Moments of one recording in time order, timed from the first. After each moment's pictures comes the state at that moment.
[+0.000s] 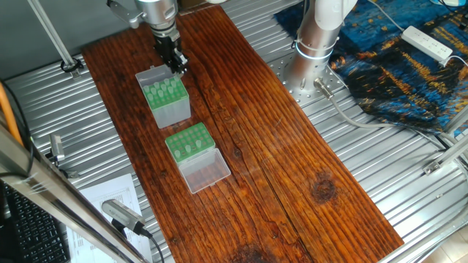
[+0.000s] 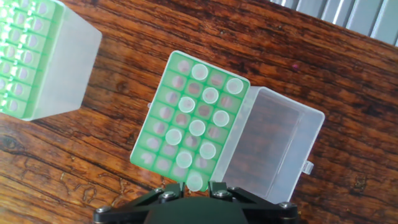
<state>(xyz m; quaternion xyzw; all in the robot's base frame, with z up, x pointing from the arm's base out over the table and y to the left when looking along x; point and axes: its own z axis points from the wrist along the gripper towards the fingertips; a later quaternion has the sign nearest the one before) 0.456 -0.104 0.163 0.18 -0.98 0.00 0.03</state>
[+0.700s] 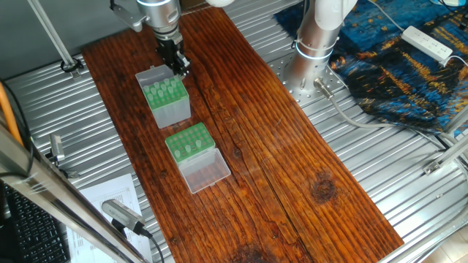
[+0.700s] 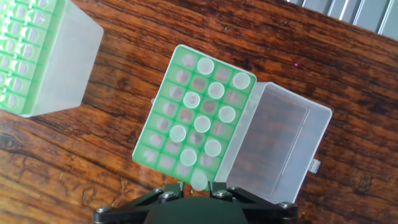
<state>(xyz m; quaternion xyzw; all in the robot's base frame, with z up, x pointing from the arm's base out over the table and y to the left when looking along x) 0.456 -0.102 0.153 0.18 -0.98 0.00 0.02</state>
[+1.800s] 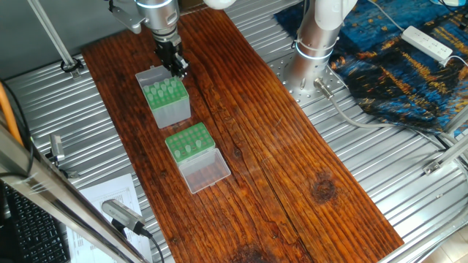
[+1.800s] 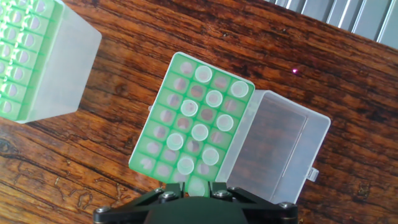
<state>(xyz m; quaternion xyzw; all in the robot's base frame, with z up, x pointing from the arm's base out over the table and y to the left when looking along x) 0.461 -0.101 0.151 0.18 -0.98 0.00 0.02</state>
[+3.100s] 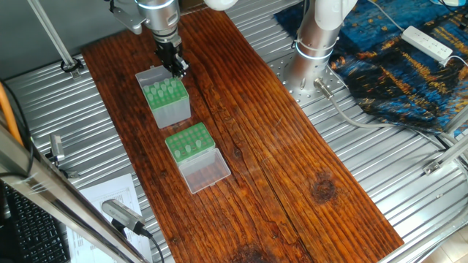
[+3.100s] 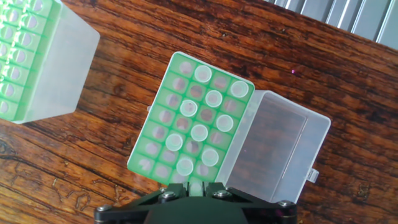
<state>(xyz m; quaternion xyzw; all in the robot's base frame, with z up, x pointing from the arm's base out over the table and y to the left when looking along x) 0.462 -0.102 0.149 0.18 -0.98 0.00 0.02</state>
